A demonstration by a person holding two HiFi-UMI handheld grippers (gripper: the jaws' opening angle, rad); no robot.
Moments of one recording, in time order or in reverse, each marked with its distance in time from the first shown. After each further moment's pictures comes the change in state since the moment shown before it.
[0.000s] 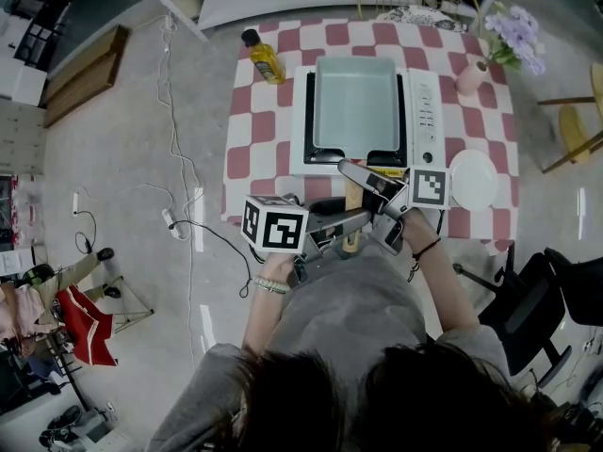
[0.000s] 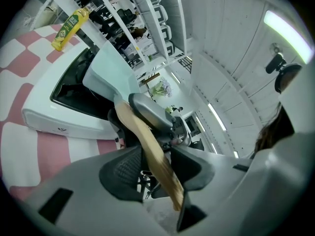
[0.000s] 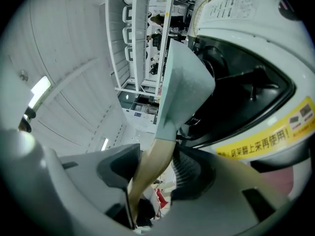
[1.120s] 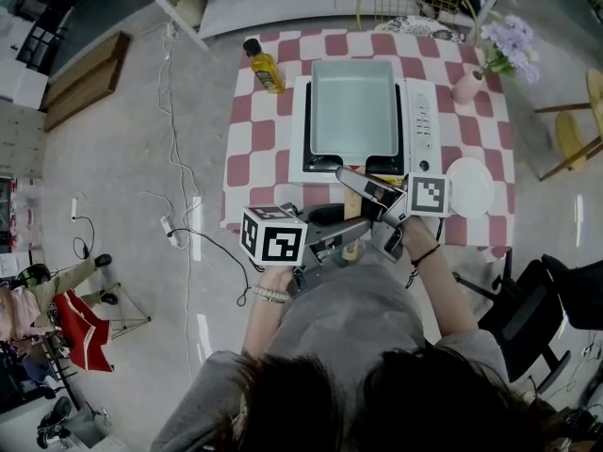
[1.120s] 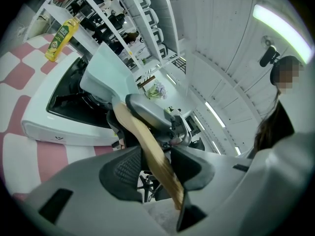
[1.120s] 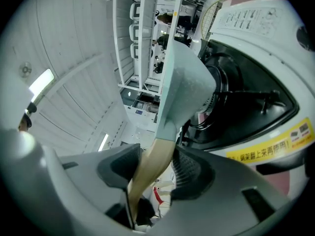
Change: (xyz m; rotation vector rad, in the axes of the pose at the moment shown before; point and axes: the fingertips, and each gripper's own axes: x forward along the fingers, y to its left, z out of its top) left arm -0.001 -0.013 0.003 0.066 -0.035 -0.025; right arm 0.001 0.018 0.003 -0.059 0.014 0.011
